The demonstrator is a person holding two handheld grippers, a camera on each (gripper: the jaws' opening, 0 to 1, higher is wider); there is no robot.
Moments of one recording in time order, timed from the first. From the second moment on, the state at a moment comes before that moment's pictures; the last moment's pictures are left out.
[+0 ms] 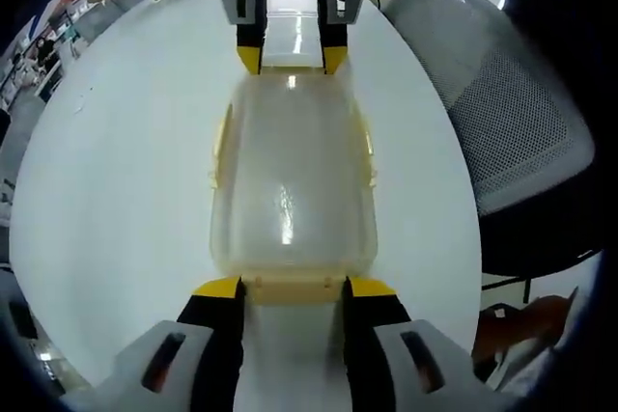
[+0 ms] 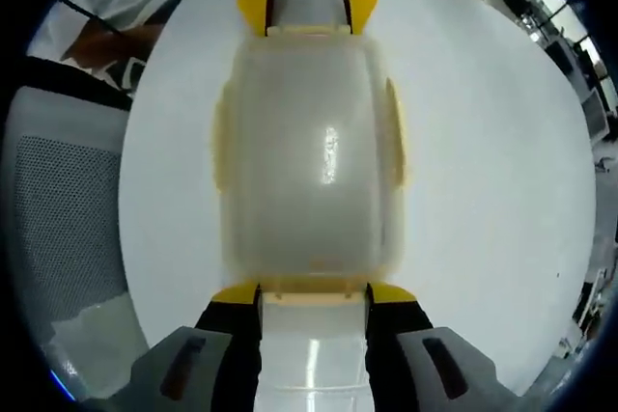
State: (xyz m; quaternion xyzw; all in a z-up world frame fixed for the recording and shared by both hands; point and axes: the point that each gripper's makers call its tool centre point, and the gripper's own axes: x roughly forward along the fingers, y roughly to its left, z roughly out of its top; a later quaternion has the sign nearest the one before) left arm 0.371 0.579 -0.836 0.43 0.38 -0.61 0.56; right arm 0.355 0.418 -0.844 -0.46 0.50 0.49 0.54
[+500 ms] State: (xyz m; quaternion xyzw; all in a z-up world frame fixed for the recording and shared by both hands) left arm 0.369 0.579 -0.835 0.41 0.37 -0.61 0.57; right arm 0.356 0.419 -0.844 -0.45 0.49 0.50 0.55
